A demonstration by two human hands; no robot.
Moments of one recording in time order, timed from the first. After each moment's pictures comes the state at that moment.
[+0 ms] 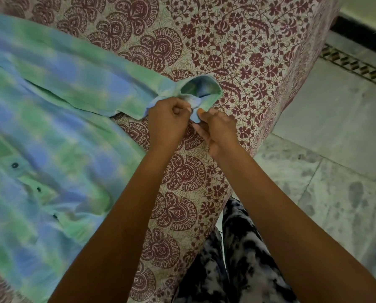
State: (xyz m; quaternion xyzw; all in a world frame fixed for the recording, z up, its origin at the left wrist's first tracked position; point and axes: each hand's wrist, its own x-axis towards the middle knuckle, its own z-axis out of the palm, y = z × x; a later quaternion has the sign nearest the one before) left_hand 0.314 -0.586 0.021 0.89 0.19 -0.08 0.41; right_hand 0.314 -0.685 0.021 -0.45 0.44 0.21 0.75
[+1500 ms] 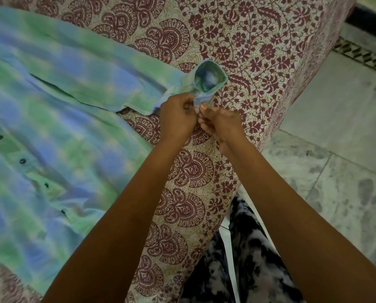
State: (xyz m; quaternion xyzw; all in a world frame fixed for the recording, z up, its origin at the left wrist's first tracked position) left_hand 0.315 -0.585 0.016 0.88 0.15 -0.11 0.43; right_hand 0.309 -0.687 0.002 -0.55 0.37 0.25 0.71
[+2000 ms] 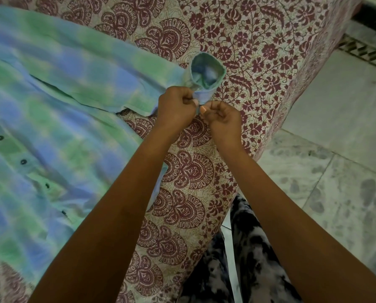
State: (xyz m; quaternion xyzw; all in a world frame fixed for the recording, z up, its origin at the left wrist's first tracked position) left_hand 0.335 -0.578 0.016 0.87 0.17 -0.17 0.43; right_hand 0.306 -0.685 -0.016 -0.70 0.22 0.15 0.66
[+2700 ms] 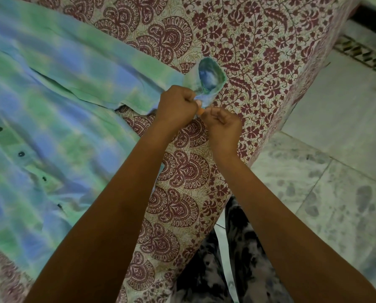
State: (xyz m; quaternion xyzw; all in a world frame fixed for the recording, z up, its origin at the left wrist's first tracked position) left_hand 0.345 -0.581 0.012 0.88 0.16 -0.21 0.40; right_hand 0.301 -0.683 -0.018 -0.69 0.27 0.09 0.67
